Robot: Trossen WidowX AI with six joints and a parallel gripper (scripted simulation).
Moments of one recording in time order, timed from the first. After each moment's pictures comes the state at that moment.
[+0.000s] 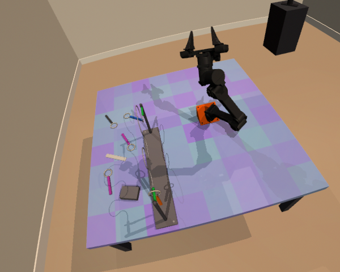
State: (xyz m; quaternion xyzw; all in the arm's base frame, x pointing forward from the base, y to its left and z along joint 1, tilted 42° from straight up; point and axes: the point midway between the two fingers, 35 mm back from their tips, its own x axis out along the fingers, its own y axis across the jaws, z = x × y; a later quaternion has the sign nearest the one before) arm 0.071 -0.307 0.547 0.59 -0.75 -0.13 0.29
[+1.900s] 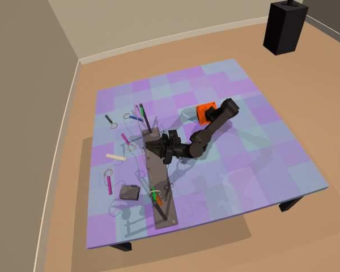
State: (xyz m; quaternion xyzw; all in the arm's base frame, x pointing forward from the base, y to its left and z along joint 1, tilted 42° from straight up) arm 0.373 0.043 0.513 0.57 -0.21 -0.14 0.78
